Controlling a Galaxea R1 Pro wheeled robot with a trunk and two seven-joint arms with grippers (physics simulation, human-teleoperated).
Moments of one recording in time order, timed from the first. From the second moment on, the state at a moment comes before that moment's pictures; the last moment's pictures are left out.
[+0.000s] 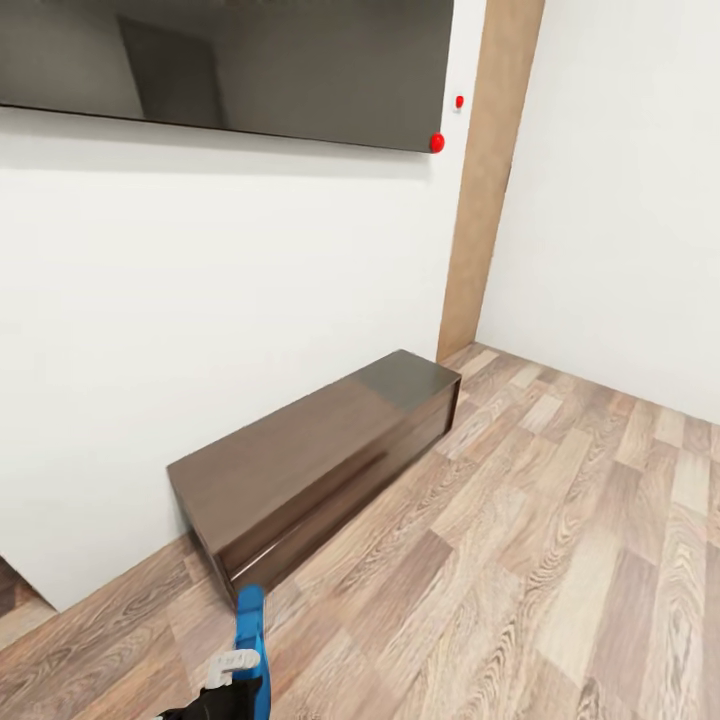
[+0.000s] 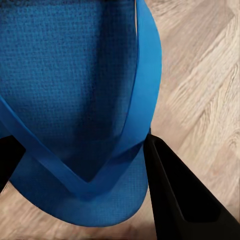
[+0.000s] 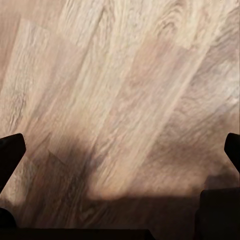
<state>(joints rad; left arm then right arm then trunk) -0.34 0.04 0.18 -0.40 0.04 0.04 -0.49 -0.01 -0.10 -0.18 -0.58 -0.32 0.14 0.49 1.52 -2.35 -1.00</state>
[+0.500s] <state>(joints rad) -0.34 0.02 0.18 -0.35 0.04 -0.10 -0.23 -0.01 -0.10 -0.18 -0.58 -0.33 0.15 0.49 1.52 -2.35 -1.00</state>
